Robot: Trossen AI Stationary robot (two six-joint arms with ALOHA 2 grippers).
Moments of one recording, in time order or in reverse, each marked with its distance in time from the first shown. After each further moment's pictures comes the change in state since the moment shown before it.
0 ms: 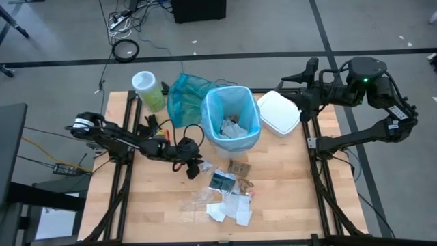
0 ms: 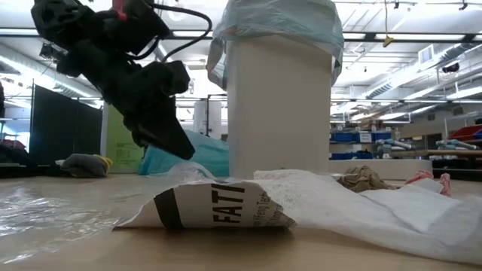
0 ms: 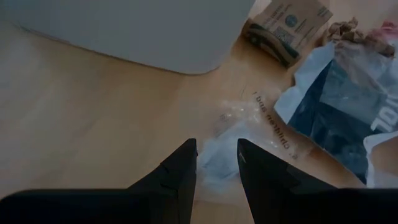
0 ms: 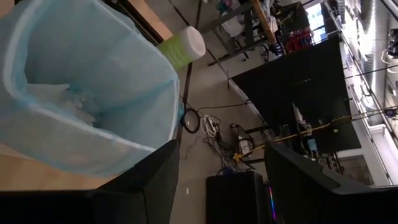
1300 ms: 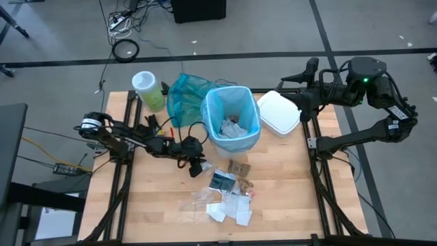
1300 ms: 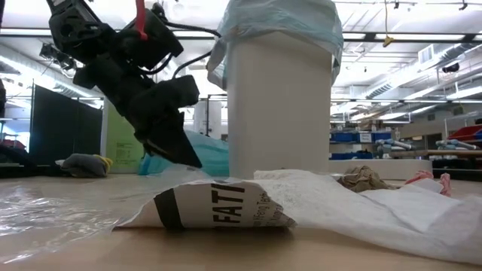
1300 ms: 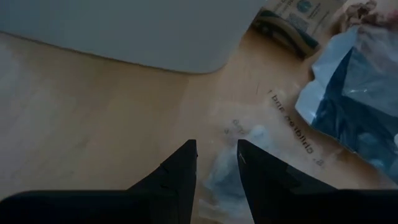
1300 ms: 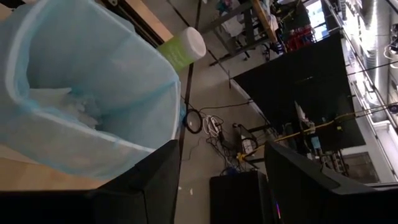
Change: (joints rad) left arm 0.069 0.094 0.025 0.038 0.087 0.093; right arm 0.000 0.000 0.000 -0.001 -0.003 0.027
